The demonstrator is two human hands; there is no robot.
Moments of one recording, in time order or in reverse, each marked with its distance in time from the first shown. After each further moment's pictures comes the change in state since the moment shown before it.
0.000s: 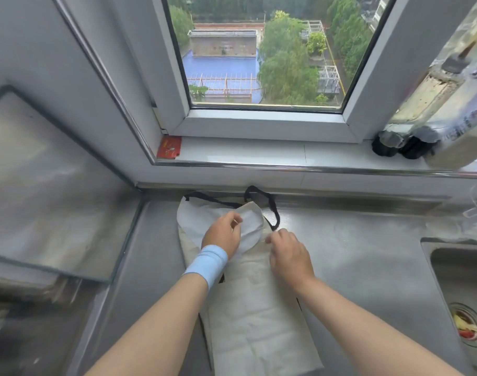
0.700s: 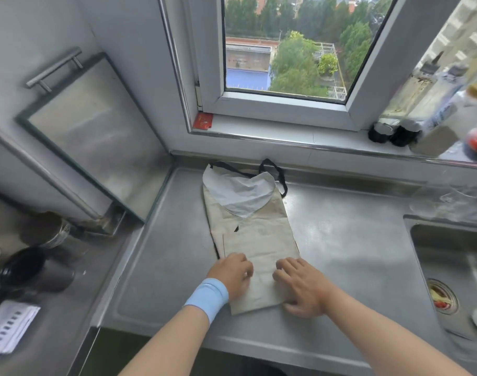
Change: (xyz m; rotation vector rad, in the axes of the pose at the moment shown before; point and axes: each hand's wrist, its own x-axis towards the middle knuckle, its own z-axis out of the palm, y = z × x) left_hand -0.207 -0.070 0.019 0.447 -0.298 0.329; right_hand -0.166 -0.013 -0.035 -0.324 -0.512 -0.587
